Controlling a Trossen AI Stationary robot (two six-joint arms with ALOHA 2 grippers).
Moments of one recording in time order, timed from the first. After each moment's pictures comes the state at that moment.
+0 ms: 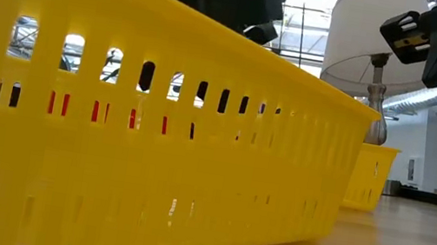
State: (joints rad) left arm -0.22 1.95 1.35 -0.36 -0.29 0.67; right arm 0.55 1.26 0.81 -0.49 0.19 0.22
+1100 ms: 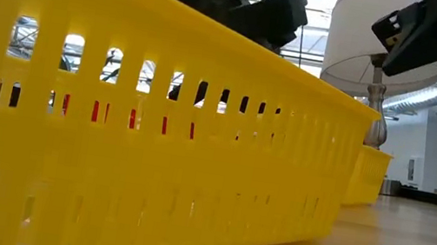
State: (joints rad) left arm -0.21 2.01 1.35 -0.15 -0.31 0.73; right arm 0.52 1.26 0.81 -0.44 0.31 0.31
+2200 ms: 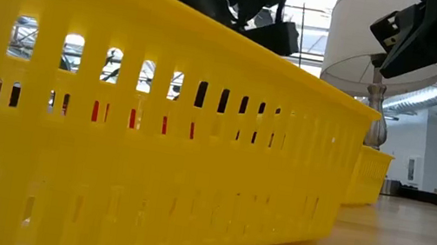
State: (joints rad) left arm -0.12 2.03 1.35 -0.20 -0.16 0.57; right arm 0.51 1.26 0.81 -0.44 0.31 0.29
